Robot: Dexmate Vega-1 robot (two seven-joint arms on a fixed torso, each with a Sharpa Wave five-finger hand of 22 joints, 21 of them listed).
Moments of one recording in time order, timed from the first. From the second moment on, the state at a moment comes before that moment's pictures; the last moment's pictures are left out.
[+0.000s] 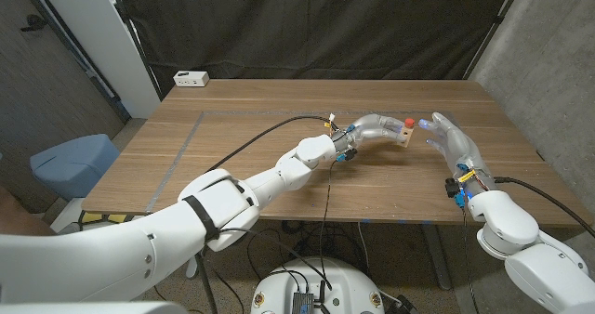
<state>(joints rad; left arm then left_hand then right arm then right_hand) 0.35 -0.08 0.85 -0.55 -0.22 -0.62 -0.33 0.94 0.05 0.36 -0.21 0.27 0.81 -0.14 0.35 0.21 0.79 -0.19 0.42 0.60 0.49 -0.05 0.23 0.26 0.12 0.14 0.20 0.18 -1.62 -0.65 0.08 -2.17 0.45 0.01 -0.35 0.19 0.09 0.31 -0.13 0.18 0.58 -0.04 0.17 0.18 0.00 0.00 0.18 0.18 -0.07 0.12 0.21 0.20 0.18 0.17 0.18 0.17</state>
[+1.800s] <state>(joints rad) 0.34 -0.08 0.85 -0.54 -0.22 -0.62 -0.34 0.94 0.05 0.36 -0.21 0.27 0.81 -0.14 0.35 0.21 0.79 -0.19 0.42 0.60 0.49 -0.05 0.23 0.26 0.12 0.14 0.20 0.18 -1.56 -0.68 0.03 -2.14 0.48 0.04 -0.32 0.18 0.10 0.31 -0.12 0.18 0.60 -0.05 0.20 0.18 -0.06 -0.04 0.19 0.18 -0.13 0.12 0.20 0.20 0.13 0.17 0.18 0.17</state>
